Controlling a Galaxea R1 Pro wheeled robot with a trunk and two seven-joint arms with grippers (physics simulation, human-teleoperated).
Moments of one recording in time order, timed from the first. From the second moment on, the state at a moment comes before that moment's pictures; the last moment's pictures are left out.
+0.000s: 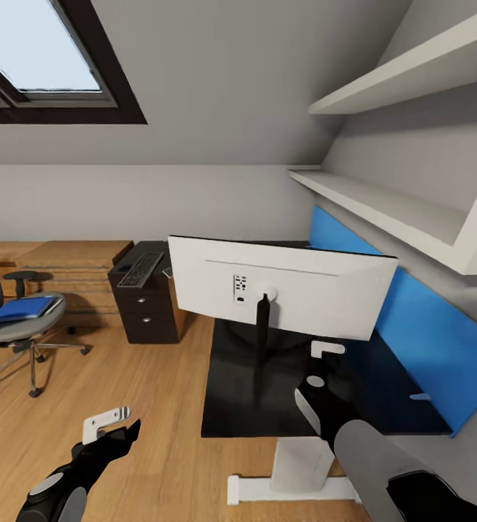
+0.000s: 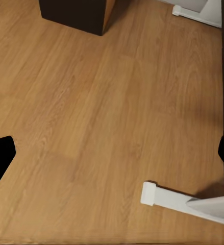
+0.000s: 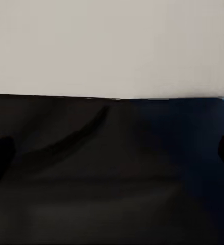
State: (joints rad) left arm 0.00 0.04 0.07 -1.61 0.33 0.57 0.21; right arm -0.80 0.11 0.15 -0.38 -0.08 -0.17 -0.51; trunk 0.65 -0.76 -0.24
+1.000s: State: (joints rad) left arm 0.00 0.04 0.07 -1.62 0.33 0.57 0.21; right arm -0.80 0.11 0.15 -0.38 -0.08 -0.17 -0.51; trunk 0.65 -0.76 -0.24
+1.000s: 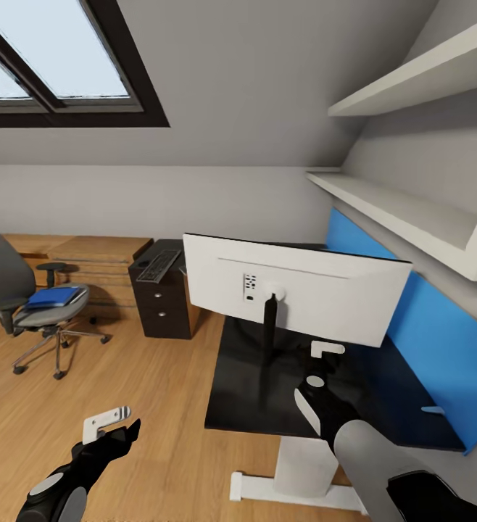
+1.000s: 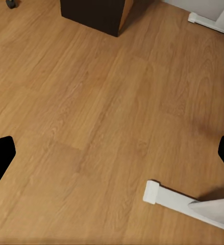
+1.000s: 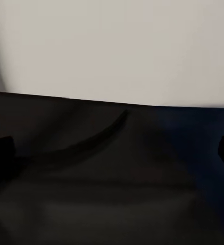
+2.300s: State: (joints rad) left arm 0.00 0.03 0.06 -1.62 0.33 0.57 0.21; right arm -0.80 0.10 0.14 -0.40 -0.07 -0.17 -0.51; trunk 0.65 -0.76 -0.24
